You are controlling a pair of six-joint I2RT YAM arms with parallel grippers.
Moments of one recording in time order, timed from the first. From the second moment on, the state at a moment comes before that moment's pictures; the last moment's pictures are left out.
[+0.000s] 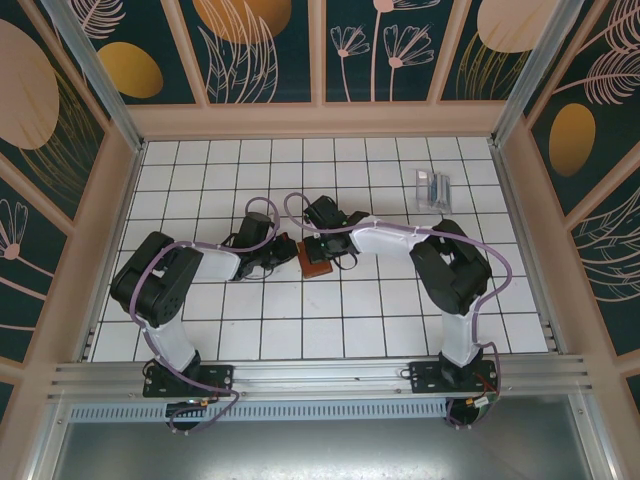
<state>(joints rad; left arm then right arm) -0.49 1.78 0.70 0.32 0.34 -0.86 0.80 1.92 1.25 -0.41 -0.10 0.42</state>
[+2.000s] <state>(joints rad) -0.49 1.78 0.71 0.30 0.34 -0.86 0.76 1.90 1.21 -0.35 -0.18 0.44</state>
